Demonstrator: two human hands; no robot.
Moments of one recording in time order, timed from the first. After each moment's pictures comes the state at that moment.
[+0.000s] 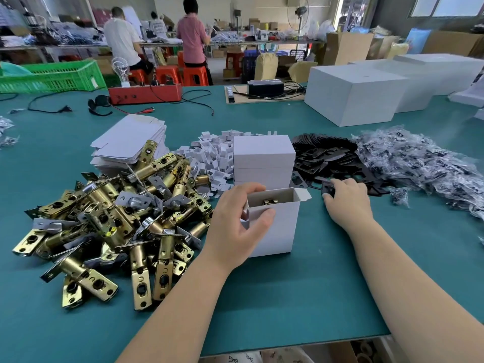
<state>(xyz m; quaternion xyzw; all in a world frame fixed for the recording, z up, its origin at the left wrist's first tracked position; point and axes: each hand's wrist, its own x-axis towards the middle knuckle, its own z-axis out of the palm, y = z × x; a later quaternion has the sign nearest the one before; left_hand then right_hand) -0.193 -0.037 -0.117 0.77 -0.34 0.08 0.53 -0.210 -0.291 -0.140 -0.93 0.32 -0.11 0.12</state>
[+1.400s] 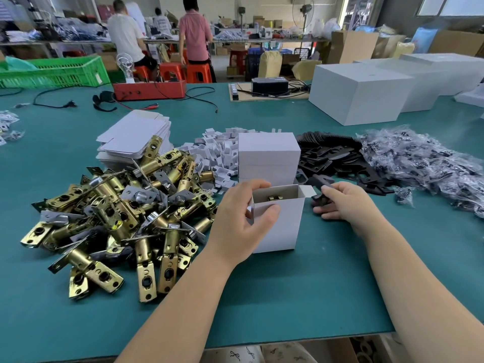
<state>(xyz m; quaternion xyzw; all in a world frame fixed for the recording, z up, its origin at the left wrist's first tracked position) -0.194 -0.037 -0.116 0.76 -0.34 0.07 0.55 -0.223 -0.282 -0.136 -0.73 0.24 -0.13 0.63</state>
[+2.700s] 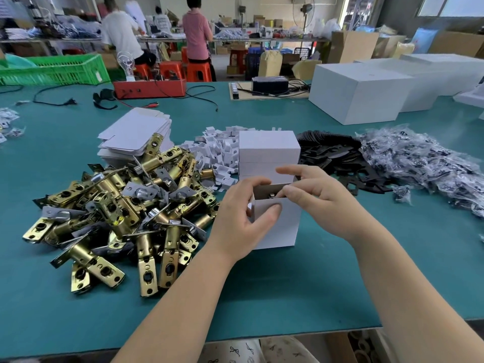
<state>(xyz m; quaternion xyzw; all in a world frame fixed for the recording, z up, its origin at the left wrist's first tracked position) -0.197 -0.036 -0.114 0.76 -0.35 0.05 0.55 -0.259 -0.201 -0.070 -0.90 -0.06 -0.13 0.42</state>
